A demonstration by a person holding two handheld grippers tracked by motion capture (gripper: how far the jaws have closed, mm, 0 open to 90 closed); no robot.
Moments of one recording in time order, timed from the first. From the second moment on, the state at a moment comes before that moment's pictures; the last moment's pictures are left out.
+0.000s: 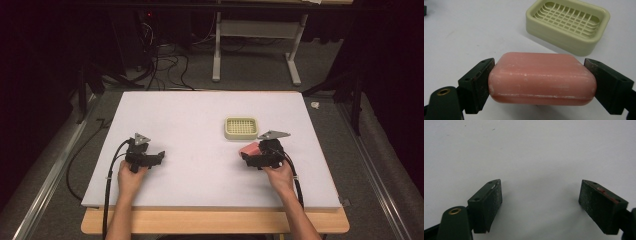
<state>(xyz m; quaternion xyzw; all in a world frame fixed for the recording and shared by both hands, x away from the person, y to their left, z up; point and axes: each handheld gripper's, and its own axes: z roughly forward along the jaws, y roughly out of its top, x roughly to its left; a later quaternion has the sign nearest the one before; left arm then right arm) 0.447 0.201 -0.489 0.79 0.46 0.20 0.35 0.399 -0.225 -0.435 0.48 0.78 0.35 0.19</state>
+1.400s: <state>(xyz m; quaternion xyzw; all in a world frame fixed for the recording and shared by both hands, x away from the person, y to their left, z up) 0.447 0.201 -0.489 0.79 0.47 0.20 0.35 0.459 -0.211 -0.411 0.48 0.78 0.35 0.19</state>
